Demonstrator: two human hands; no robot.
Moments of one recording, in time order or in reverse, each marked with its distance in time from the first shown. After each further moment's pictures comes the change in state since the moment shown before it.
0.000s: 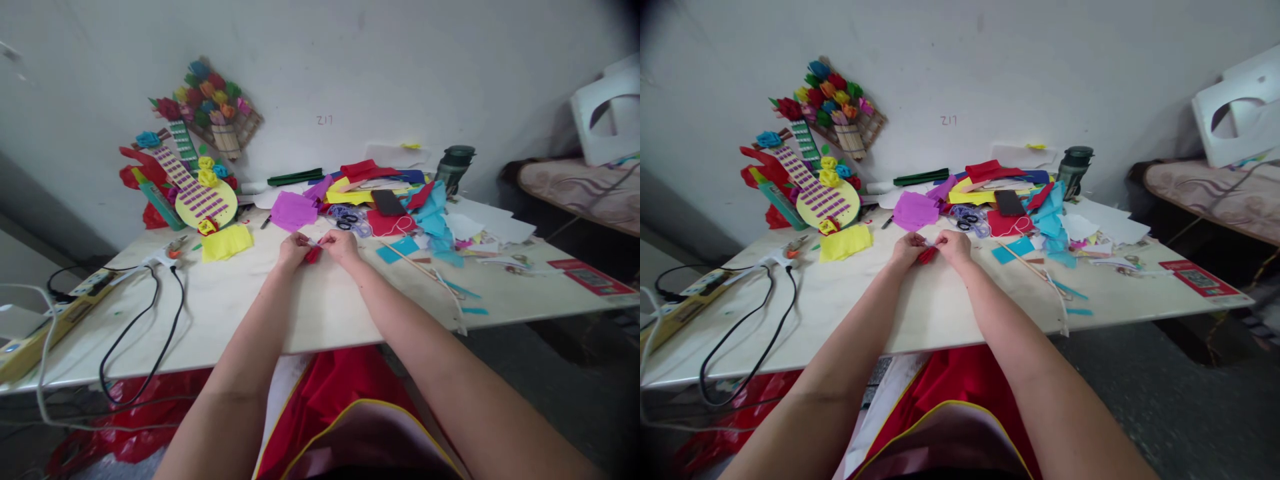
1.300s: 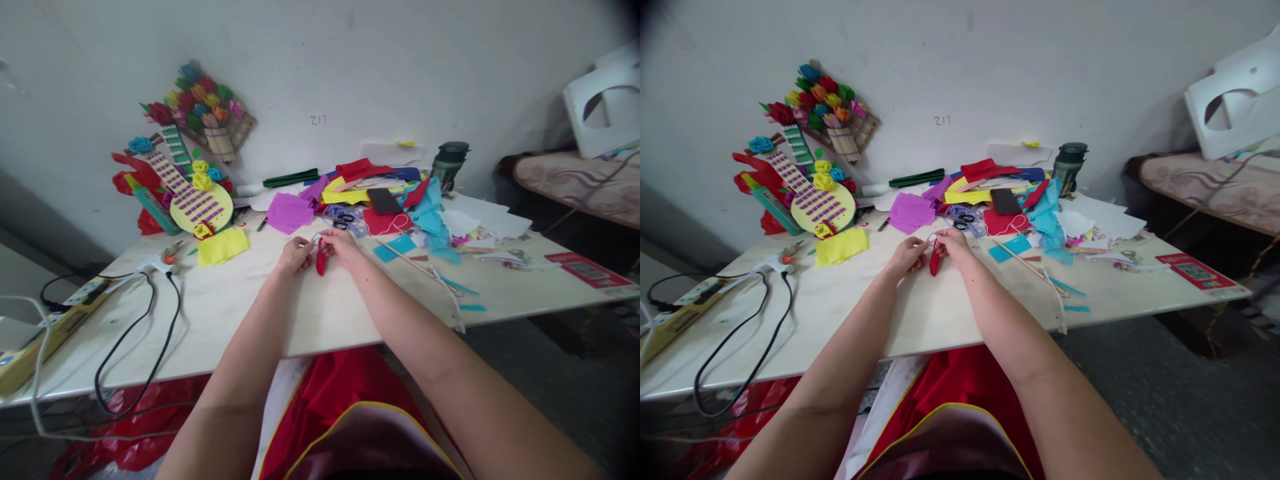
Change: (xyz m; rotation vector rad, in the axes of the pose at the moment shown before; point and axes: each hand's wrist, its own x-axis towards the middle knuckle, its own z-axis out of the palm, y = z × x) left_hand -0.023 0.029 0.004 -0.010 -0.140 -0.139; right_hand 0.000 -0.015 -0.013 0.848 -0.162 0.473
